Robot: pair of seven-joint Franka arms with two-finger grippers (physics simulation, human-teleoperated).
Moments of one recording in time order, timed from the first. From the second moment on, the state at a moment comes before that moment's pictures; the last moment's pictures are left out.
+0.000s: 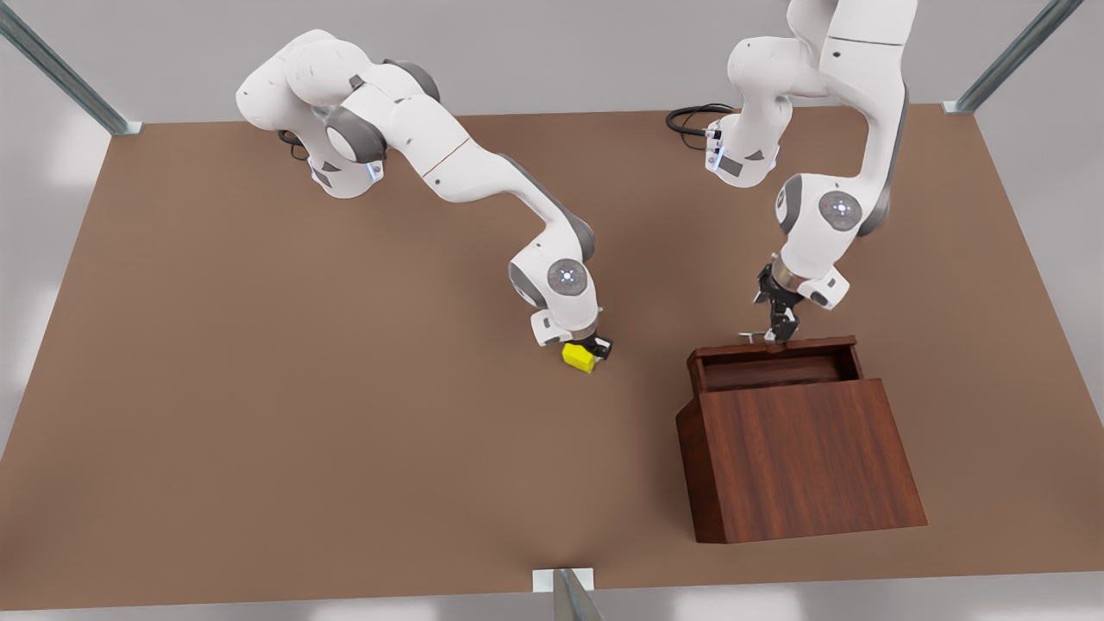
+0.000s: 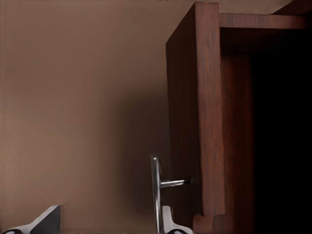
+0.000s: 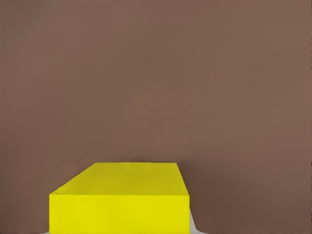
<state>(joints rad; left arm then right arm) -0.15 -0.02 -0.02 -2.53 -0.04 2.70 -1.69 0.91 0.97 -0.10 -1.22 0.15 2.33 1.28</state>
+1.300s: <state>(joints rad) -0.66 0.57 -0.10 -1.59 0.12 2.17 -0.41 0.13 0.08 -0.02 -1.50 -0.01 1.58 -0.04</state>
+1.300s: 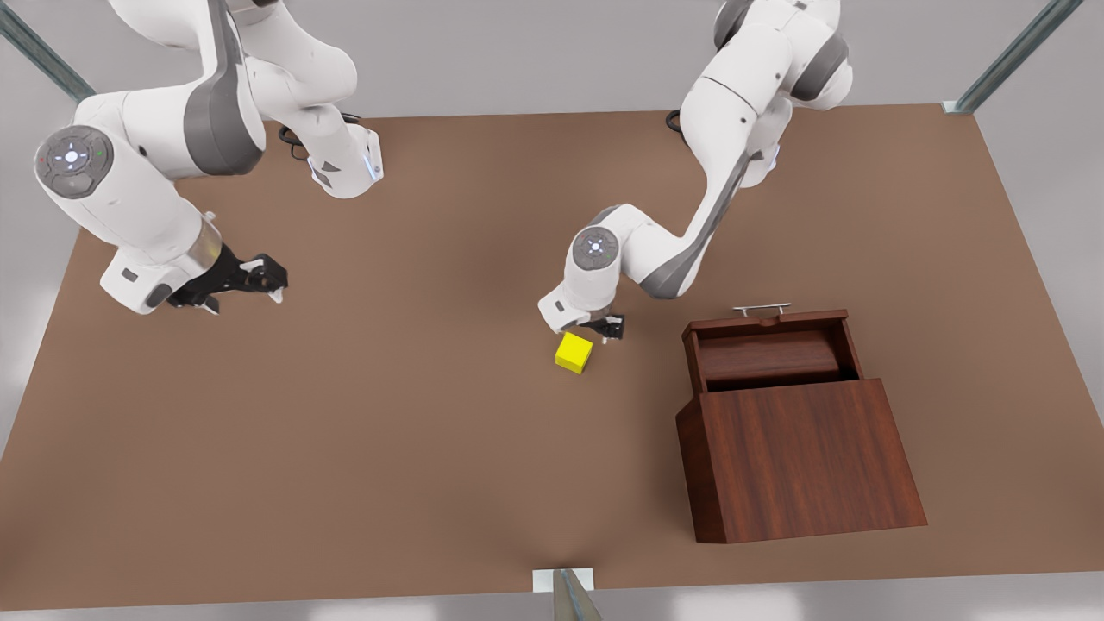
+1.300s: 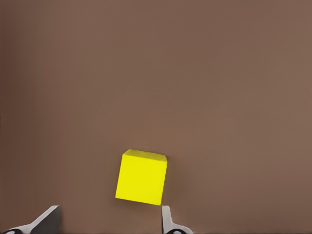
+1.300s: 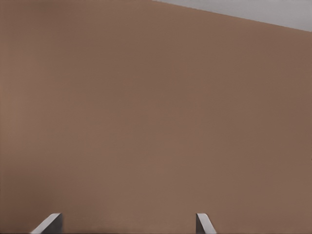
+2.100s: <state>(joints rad) -0.69 0.78 -0.09 -1.58 0.20 2.31 -0.42 0.01 0.27 -0.02 -1.35 -0.02 1.58 -0.03</state>
